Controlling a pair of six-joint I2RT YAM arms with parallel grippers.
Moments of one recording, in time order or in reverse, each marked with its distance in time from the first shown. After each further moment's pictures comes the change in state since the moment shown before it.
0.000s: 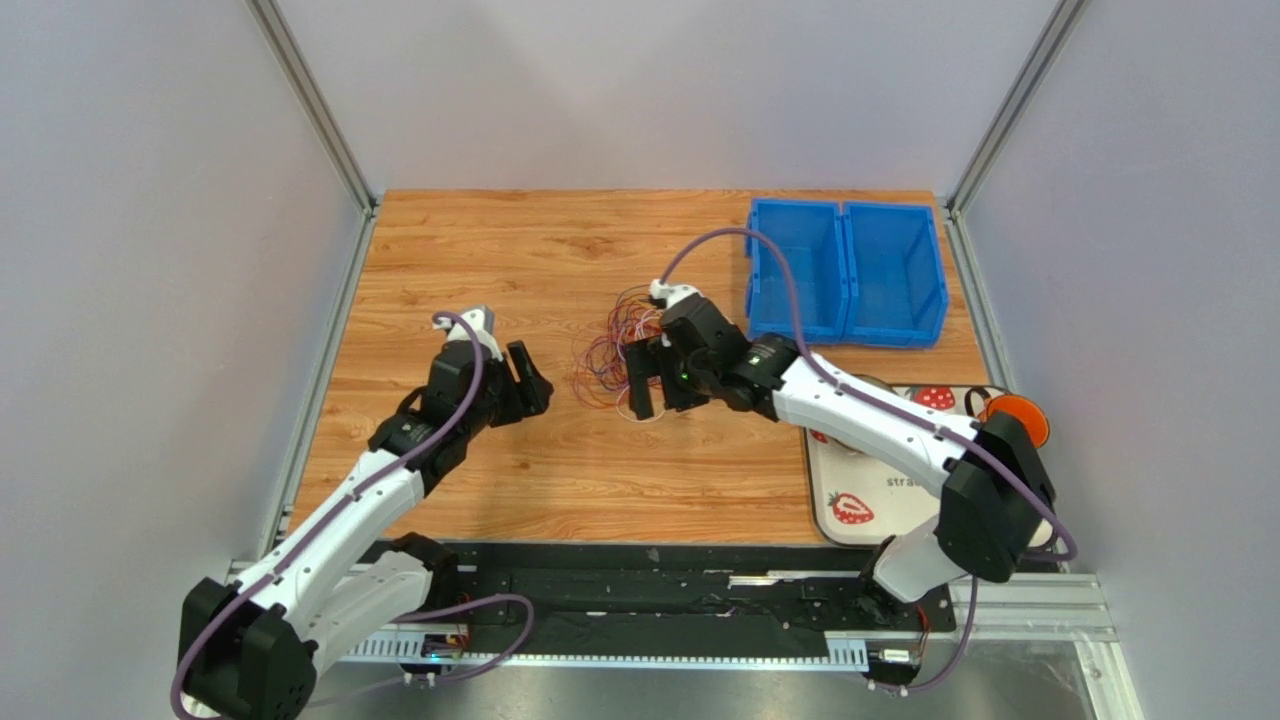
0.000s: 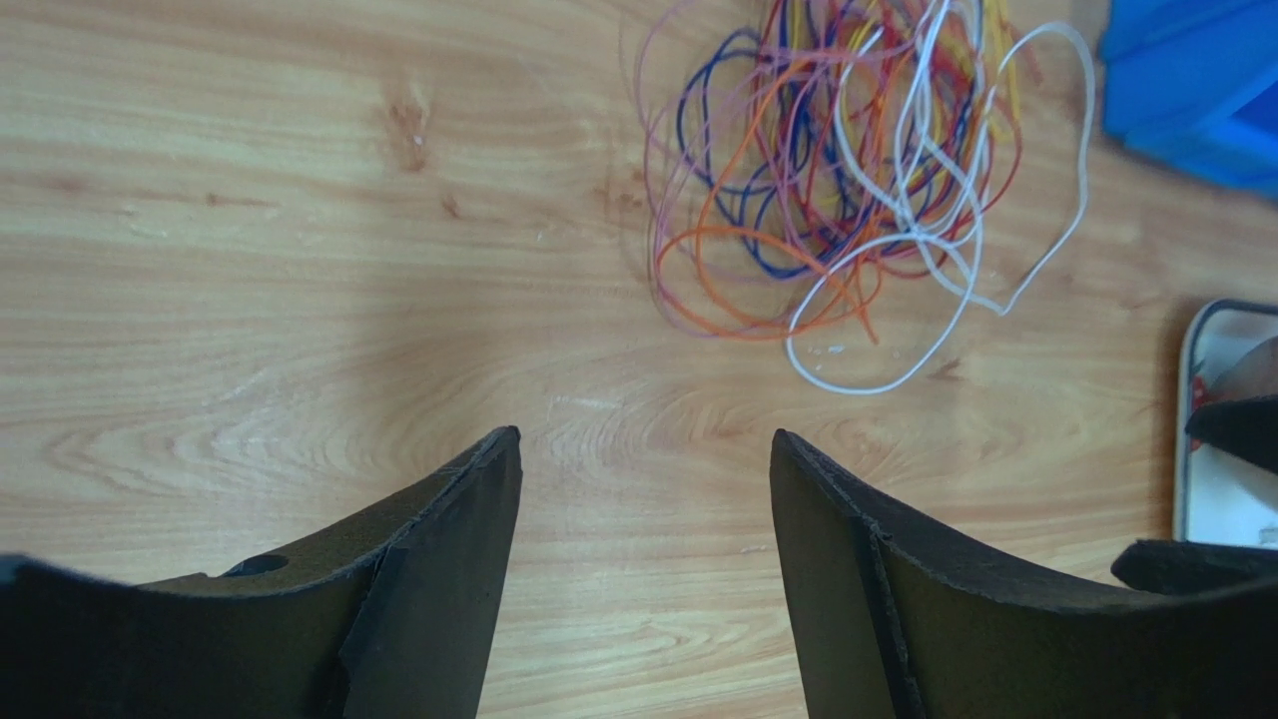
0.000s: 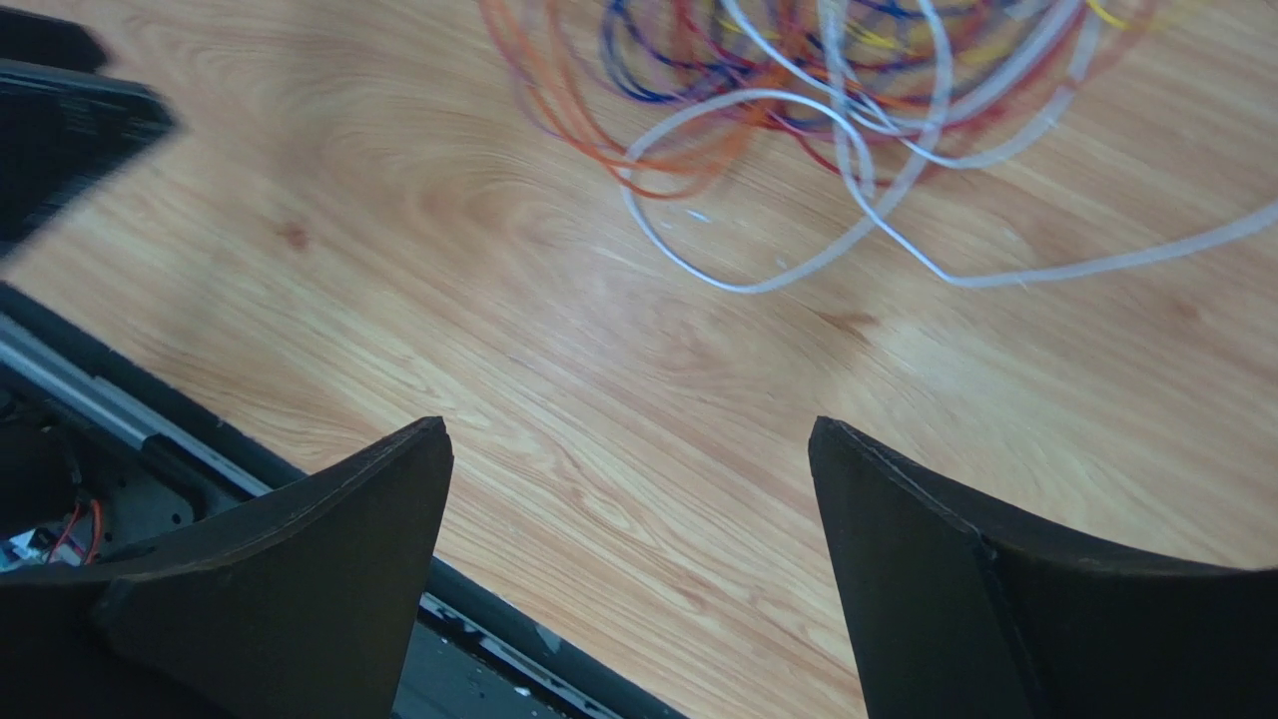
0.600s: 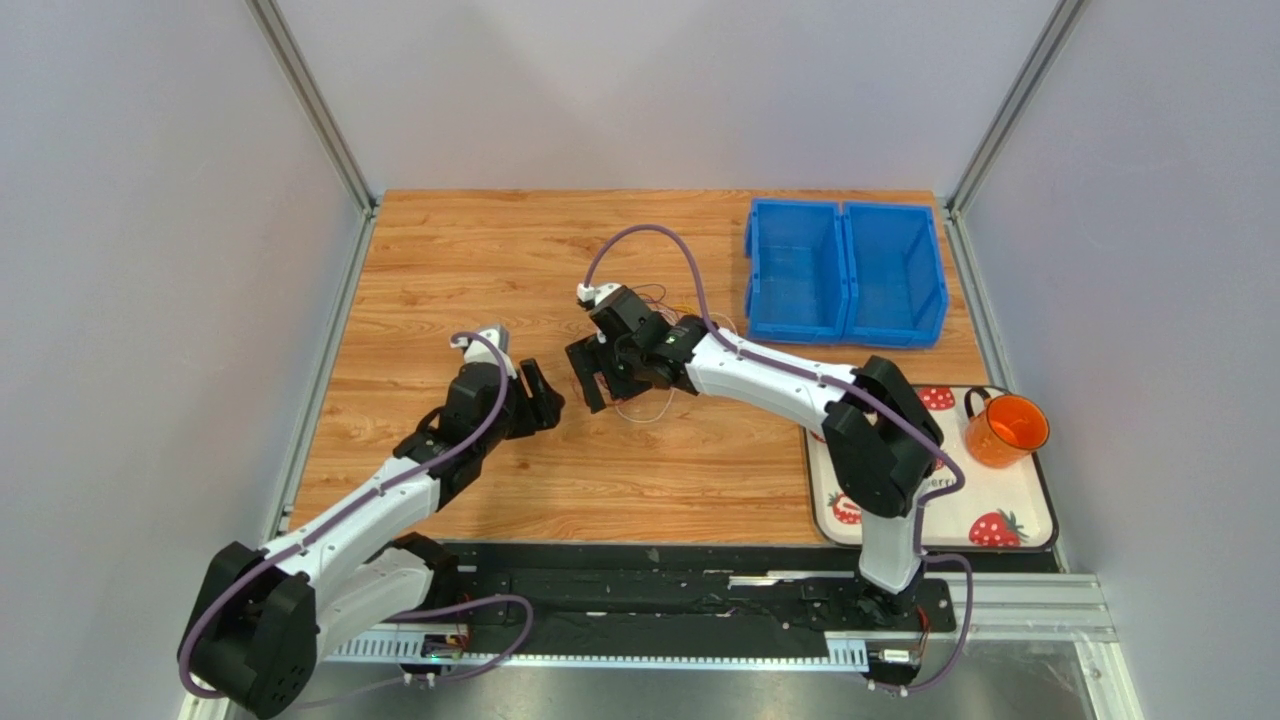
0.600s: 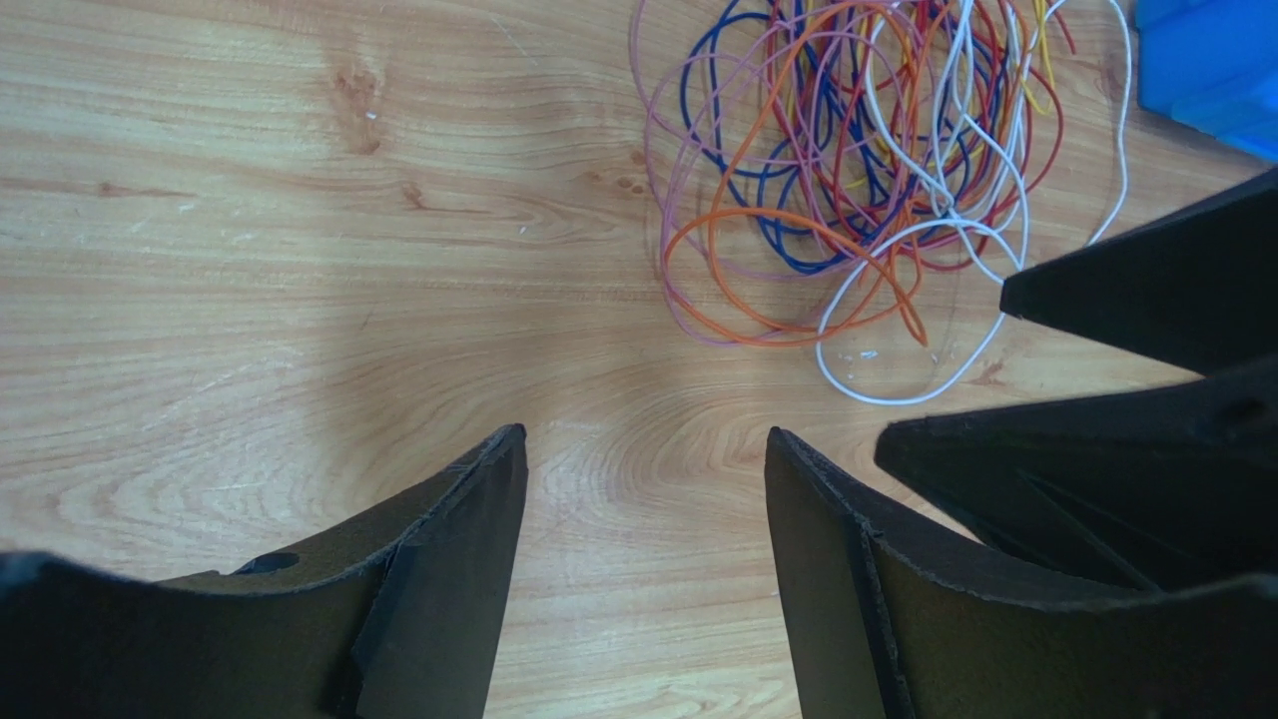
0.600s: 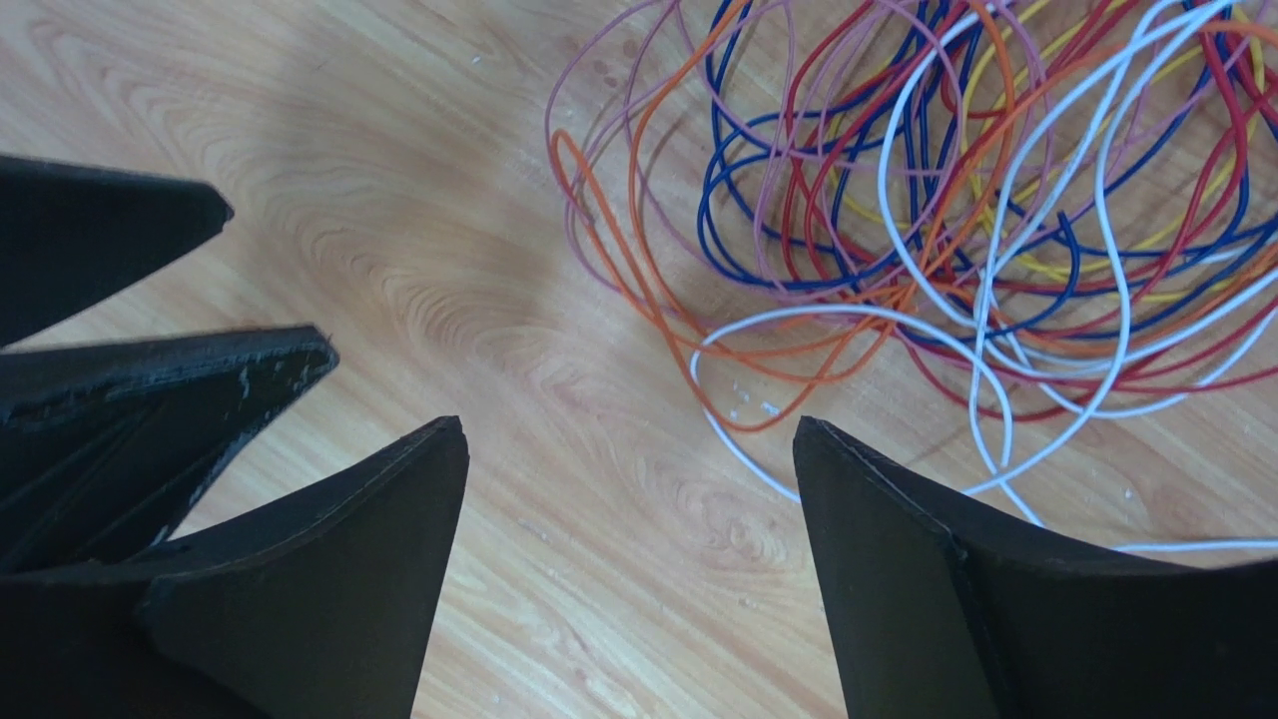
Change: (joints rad) left arm -0.054 0.086 -0.168 0.269 -0.021 -0.010; right arm 0.063 0.389 0.292 0.054 -0.022 -0.136
